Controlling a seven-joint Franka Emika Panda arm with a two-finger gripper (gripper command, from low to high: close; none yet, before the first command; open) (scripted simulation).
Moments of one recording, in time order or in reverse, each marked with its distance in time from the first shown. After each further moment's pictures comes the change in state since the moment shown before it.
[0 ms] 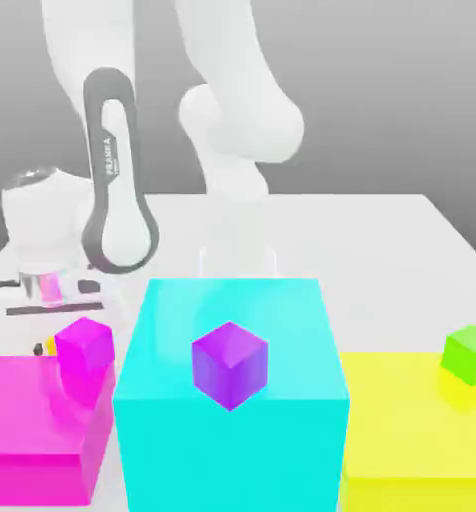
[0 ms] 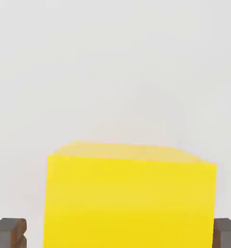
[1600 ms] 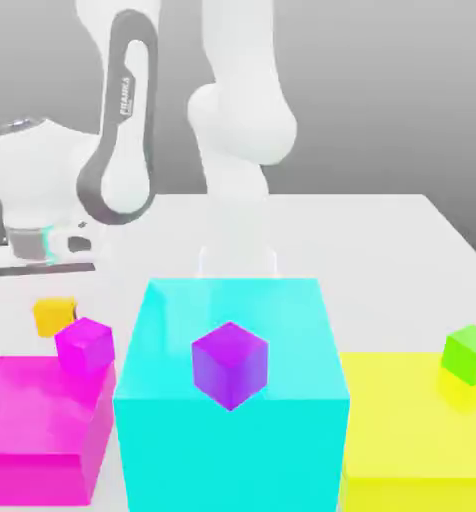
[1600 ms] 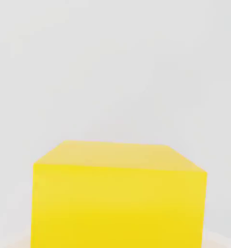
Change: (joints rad) arm -0.306 -0.275 0.241 -0.039 -0.170 -0.227 0.120
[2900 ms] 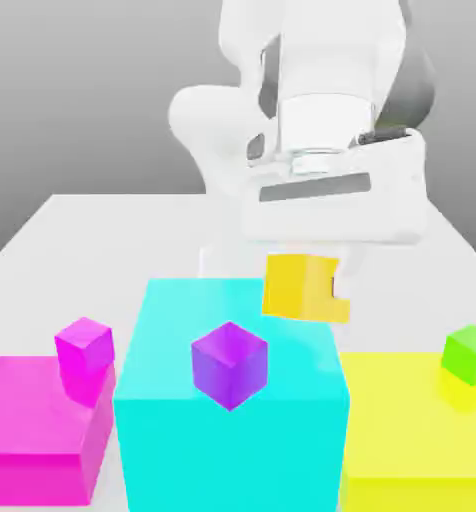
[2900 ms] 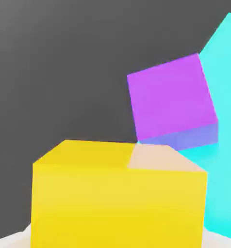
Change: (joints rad) arm 0.639 -0.286 0.573 0.222 0.062 -0.061 -1.027
